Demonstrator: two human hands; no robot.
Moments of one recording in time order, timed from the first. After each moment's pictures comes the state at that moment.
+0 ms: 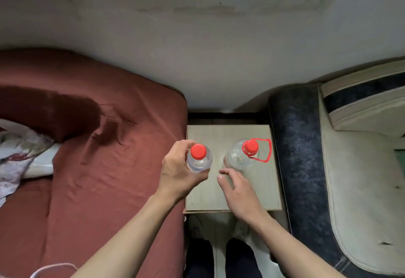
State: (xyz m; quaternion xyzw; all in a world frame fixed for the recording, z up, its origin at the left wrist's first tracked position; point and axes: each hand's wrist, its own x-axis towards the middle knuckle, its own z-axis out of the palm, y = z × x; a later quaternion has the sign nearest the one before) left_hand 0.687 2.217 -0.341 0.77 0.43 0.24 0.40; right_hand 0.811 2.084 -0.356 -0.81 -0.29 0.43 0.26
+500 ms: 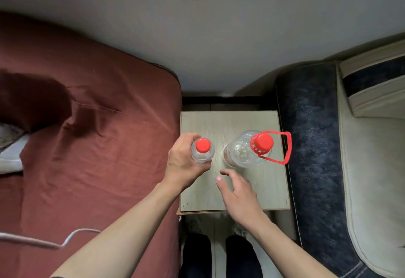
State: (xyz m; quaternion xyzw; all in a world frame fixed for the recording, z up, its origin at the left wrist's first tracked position) left_hand 0.720 2.233 -0.462 0.78 0.43 0.18 0.42; right_hand 0.819 2.087 -0.433 -0.83 -0.26 0.45 0.20
